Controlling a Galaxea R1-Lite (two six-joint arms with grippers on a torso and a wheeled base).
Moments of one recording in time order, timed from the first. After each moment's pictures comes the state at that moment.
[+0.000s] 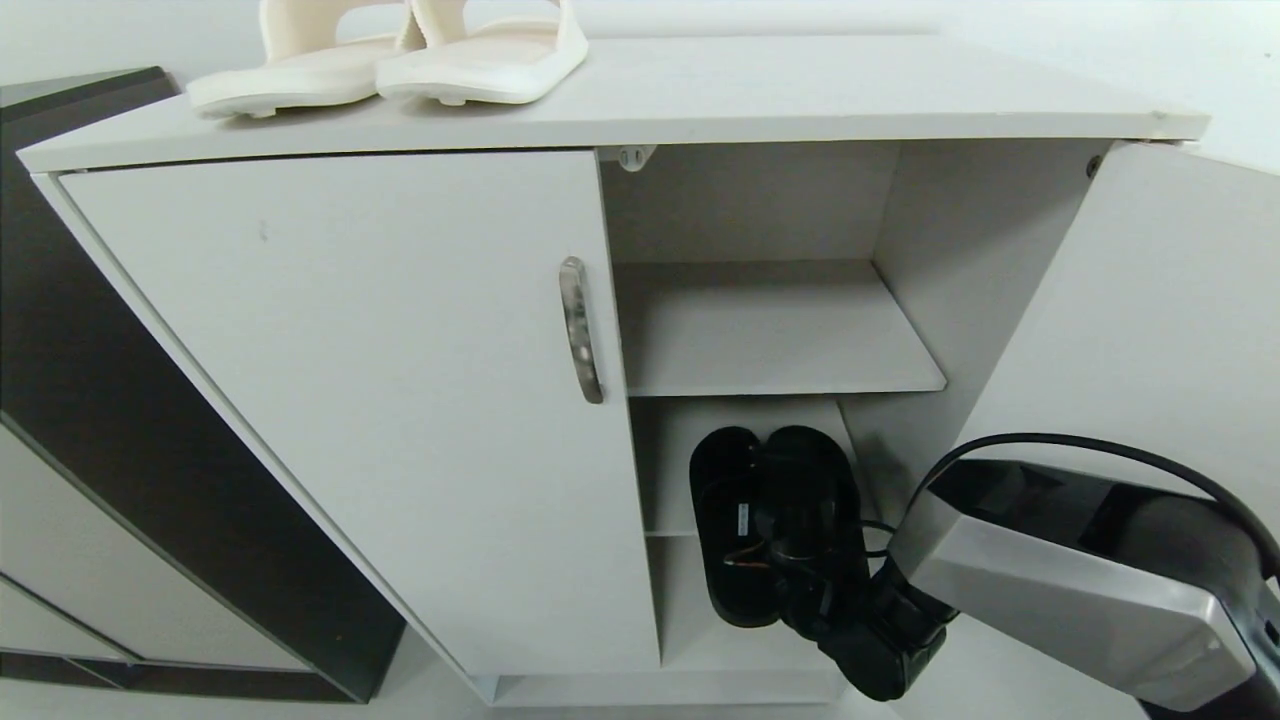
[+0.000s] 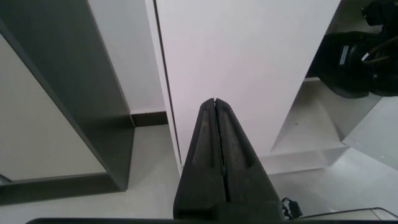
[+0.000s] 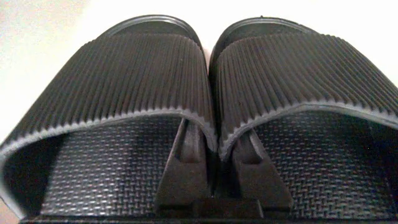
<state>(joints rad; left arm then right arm) 0.00 0.00 0.00 0.00 -0.06 0.03 0.70 2.45 -1.11 -1.18 -0.70 0.13</state>
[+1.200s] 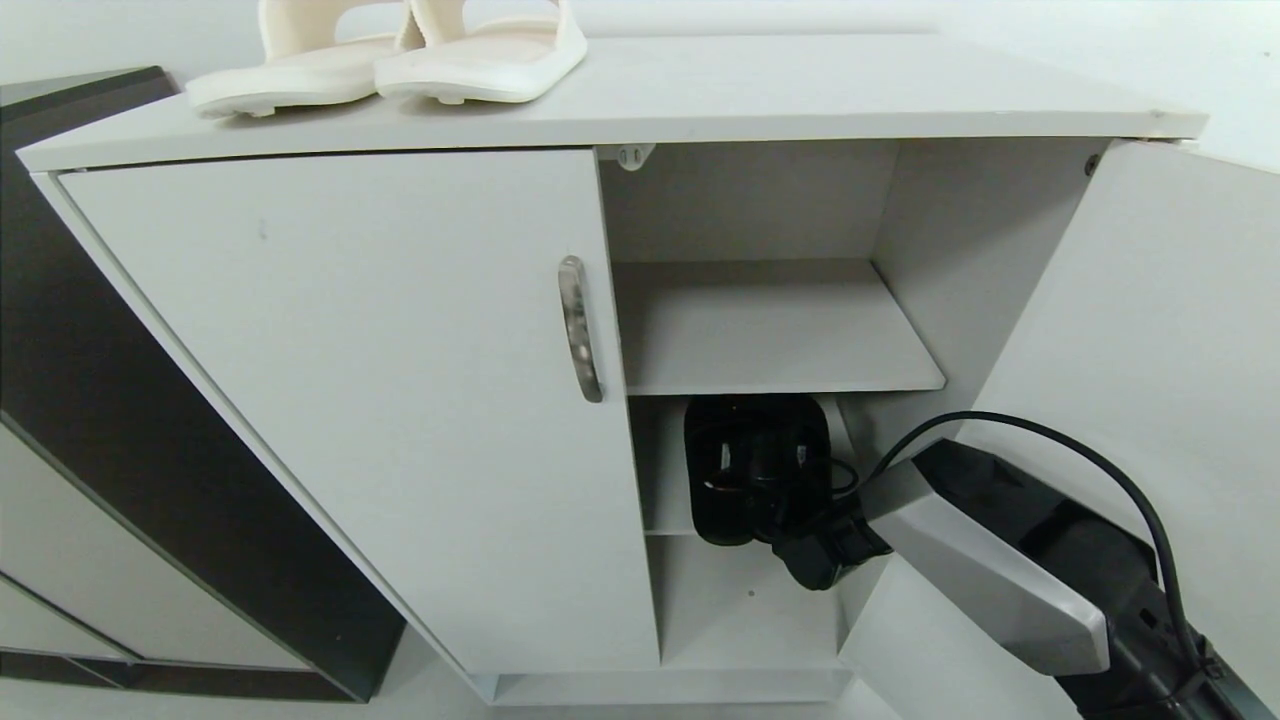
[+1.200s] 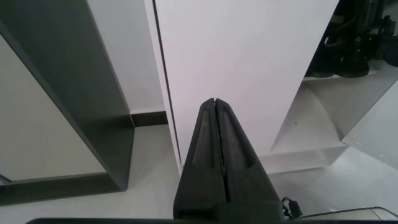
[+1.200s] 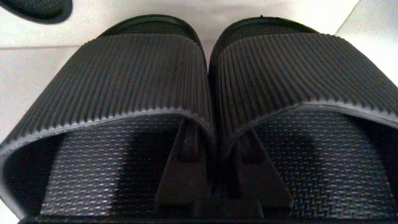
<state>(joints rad) 0.00 0.00 0.00 0.00 -0.06 0.03 0.62 2.64 -1.68 -0.84 -0.66 0.13</state>
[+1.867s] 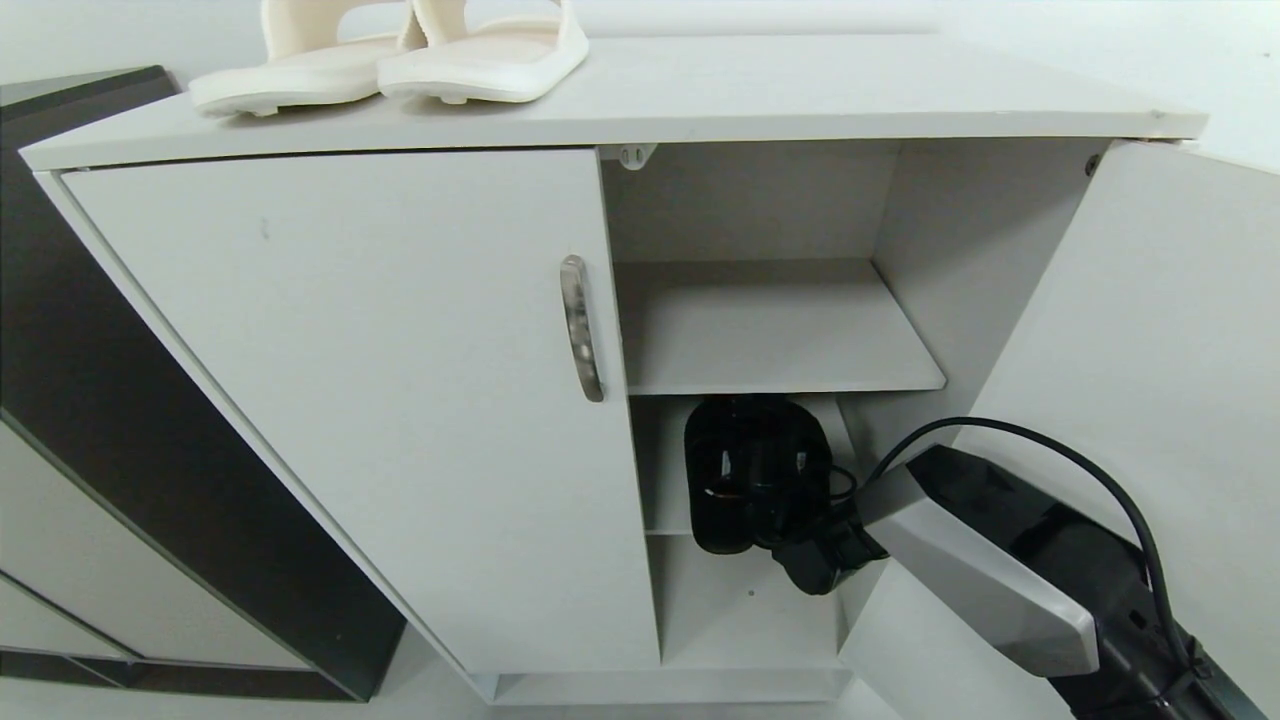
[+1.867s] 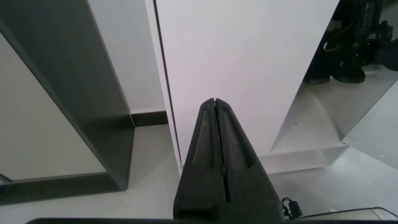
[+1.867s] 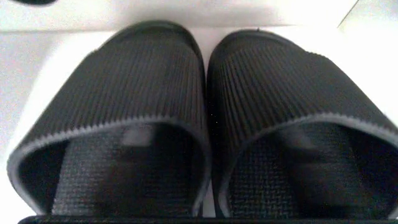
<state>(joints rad) 0.00 0.00 0.00 0.00 -0.06 0.03 0.61 2.66 -1.68 -0.84 -0.66 0.13</state>
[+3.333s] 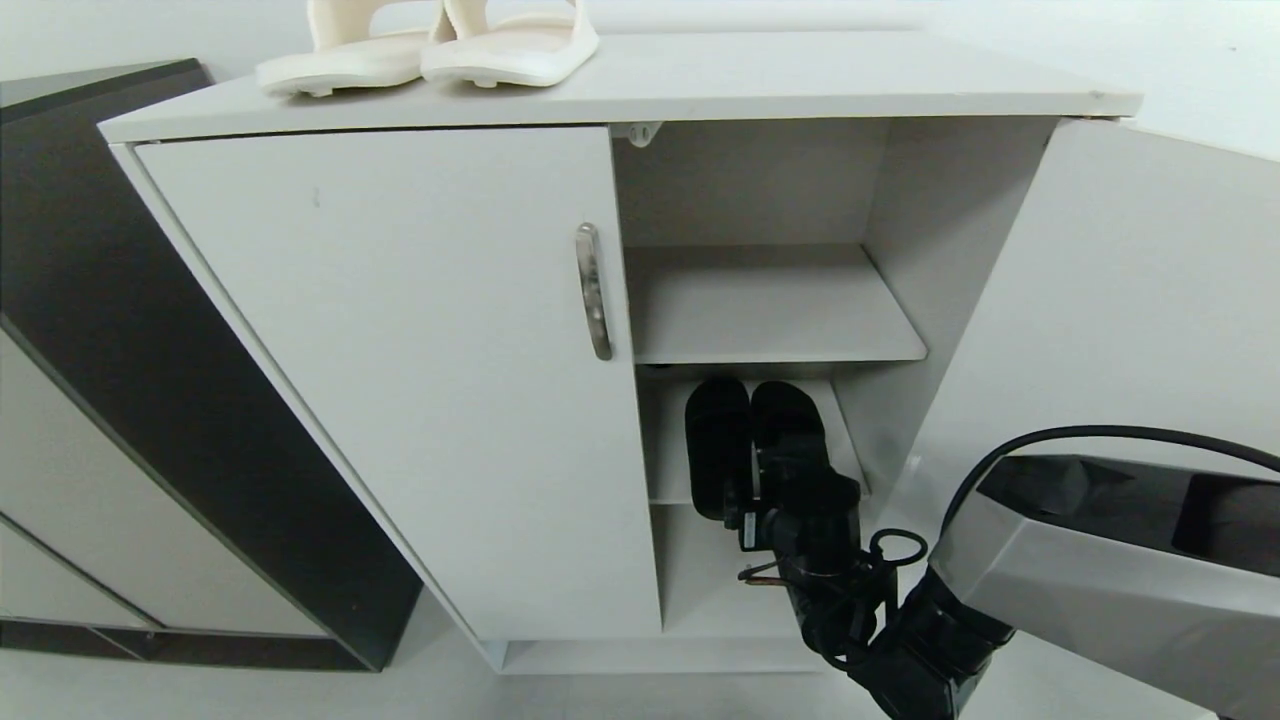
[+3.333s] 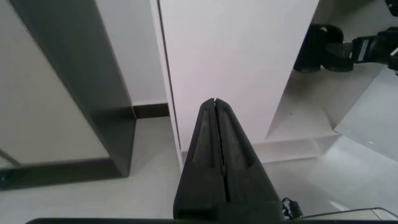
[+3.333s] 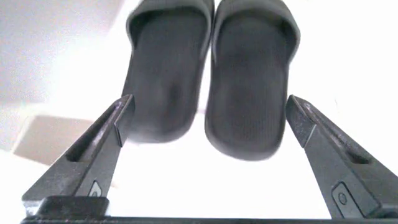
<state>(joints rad) 0.00 0.00 0.00 0.00 -0.06 0.03 0.75 2.32 -0.93 -1.23 -0.67 0.13</state>
